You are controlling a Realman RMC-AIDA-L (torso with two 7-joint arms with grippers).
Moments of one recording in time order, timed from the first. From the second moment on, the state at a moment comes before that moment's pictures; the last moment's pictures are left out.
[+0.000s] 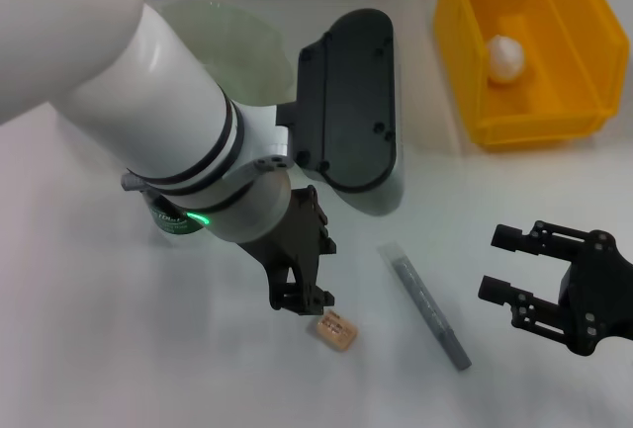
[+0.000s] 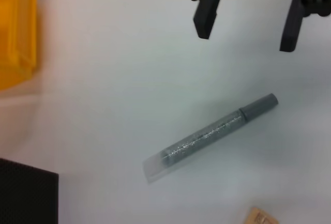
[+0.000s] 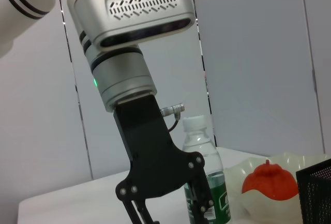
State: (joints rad) left arm -0.65 -2.08 1.86 1.59 2.49 1.60 -2.31; right arm 0.28 2.08 -0.52 -0.45 -1.98 -1.83 0.87
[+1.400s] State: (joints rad) left arm -0.70 -2.08 2.10 1.58 2.55 1.53 -2.26; right arm 0.29 2.08 -0.50 -0.42 -1.98 -1.82 0.87
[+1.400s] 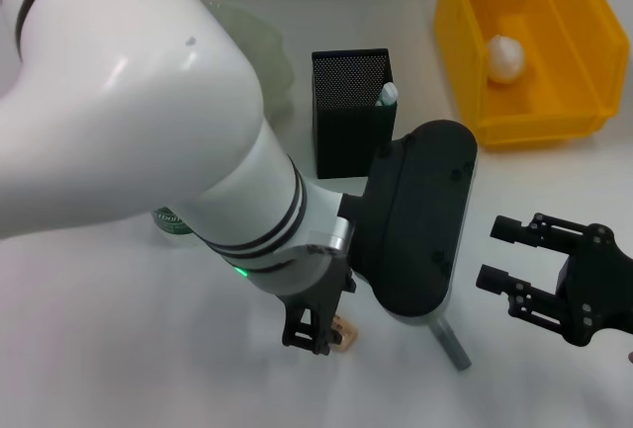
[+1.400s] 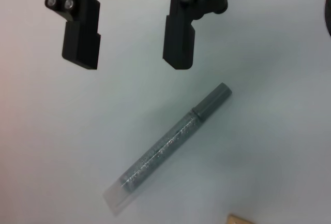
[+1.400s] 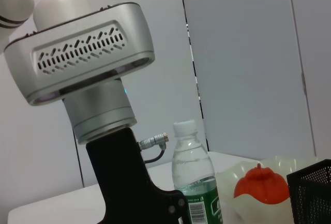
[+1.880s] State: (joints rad) left arm -0.70 -2.08 2.14 1.53 2.55 1.48 -2.27; right arm 0.29 2.08 -0.50 -0.42 -1.98 -1.82 0.86
